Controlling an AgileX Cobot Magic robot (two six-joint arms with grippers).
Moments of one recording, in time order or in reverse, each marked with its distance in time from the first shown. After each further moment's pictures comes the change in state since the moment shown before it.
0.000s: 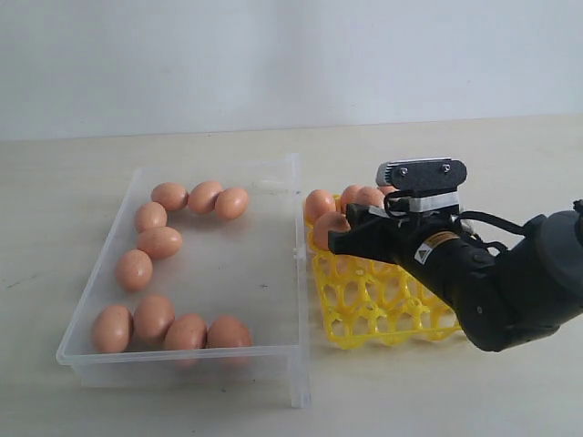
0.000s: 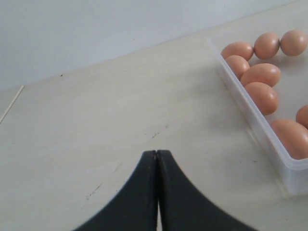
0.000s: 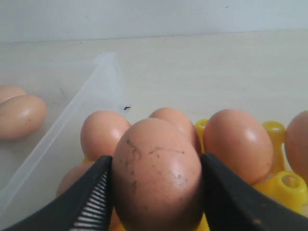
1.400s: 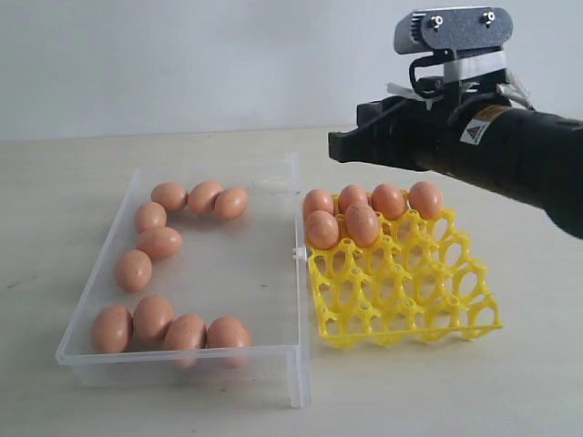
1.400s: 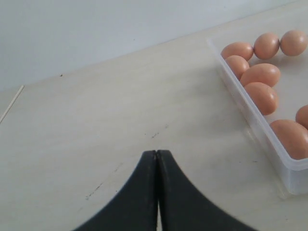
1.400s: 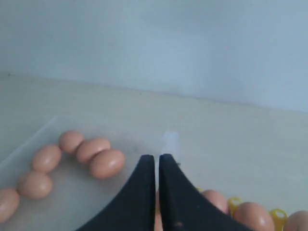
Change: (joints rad) left arm 0.000 0.000 0.000 0.000 0.000 0.000; right arm 0.020 -0.528 -0.090 -0.052 0.588 -0.115
